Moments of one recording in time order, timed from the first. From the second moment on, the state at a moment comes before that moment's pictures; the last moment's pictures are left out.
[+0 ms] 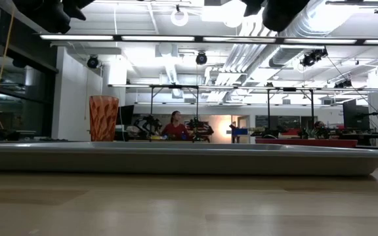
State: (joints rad) left arm -0.06 1.39 0.62 1.42 -0.04 0.08; right arm 0.01 1.79 1.10 1.43 0.00 -0.29
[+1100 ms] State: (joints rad) left arm -0.06 1.39 0.62 1.55 -0.10 0.15; right arm 0.04 1.77 1.10 1.35 0.00 -0.30
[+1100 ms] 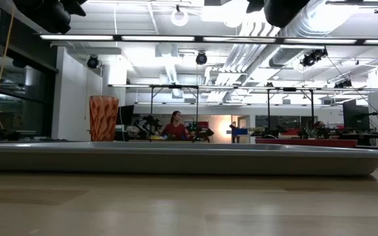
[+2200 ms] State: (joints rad) left arm -0.03 1.16 0.62 1.12 -0.25 0.31; right arm 0.04 1.40 1.10 0.38 0.40 -0.35
